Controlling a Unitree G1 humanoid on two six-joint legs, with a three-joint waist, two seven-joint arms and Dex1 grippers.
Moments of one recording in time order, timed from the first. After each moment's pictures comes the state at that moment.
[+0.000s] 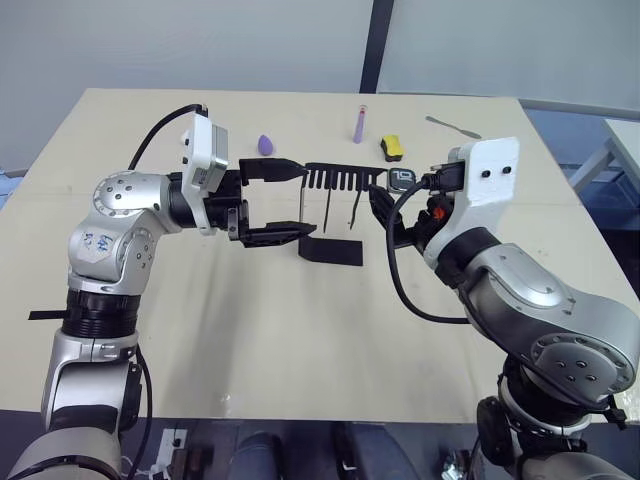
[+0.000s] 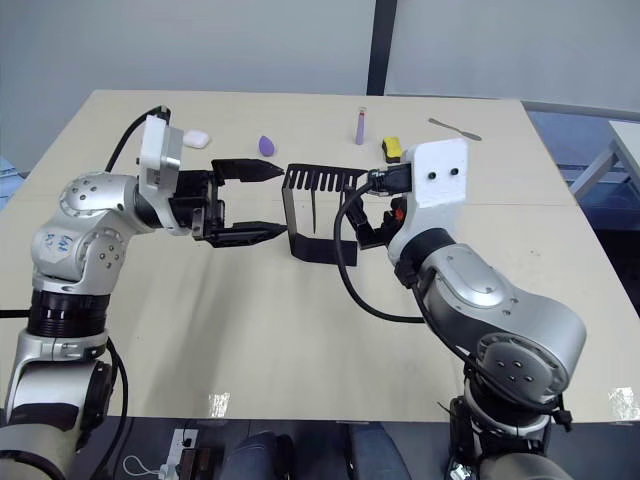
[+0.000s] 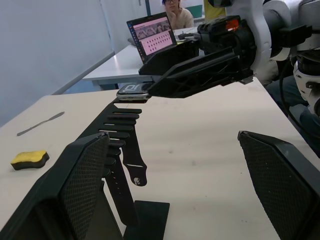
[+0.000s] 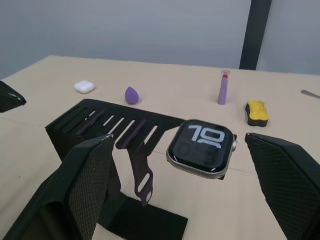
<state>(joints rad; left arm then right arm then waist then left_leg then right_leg) -0.80 0.63 0.02 0.02 -0.55 0.39 -1.15 -0.64 -0.26 -0.16 -0.82 0.94 1.31 -0.50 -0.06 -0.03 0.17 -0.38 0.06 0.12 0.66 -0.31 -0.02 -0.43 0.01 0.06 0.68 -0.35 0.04</state>
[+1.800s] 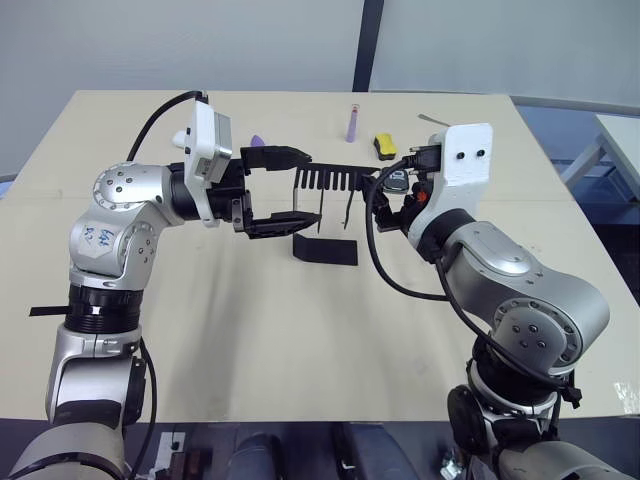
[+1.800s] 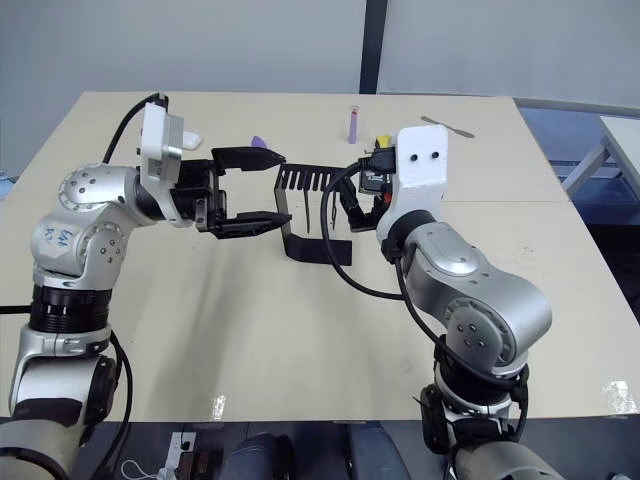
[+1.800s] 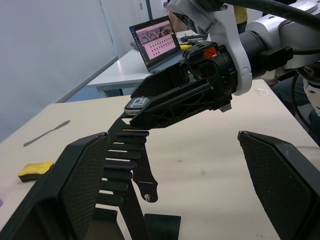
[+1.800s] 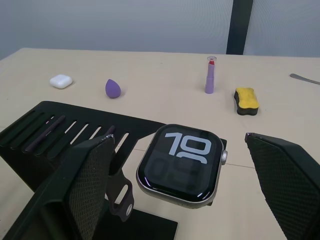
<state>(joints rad) -0.83 0.61 0.02 0.01 -0.53 0.39 -1.12 -0.72 -0.12 -0.12 -0.72 0.58 1.35 -0.30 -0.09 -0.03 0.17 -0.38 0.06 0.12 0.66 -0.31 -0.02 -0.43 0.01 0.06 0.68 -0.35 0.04</state>
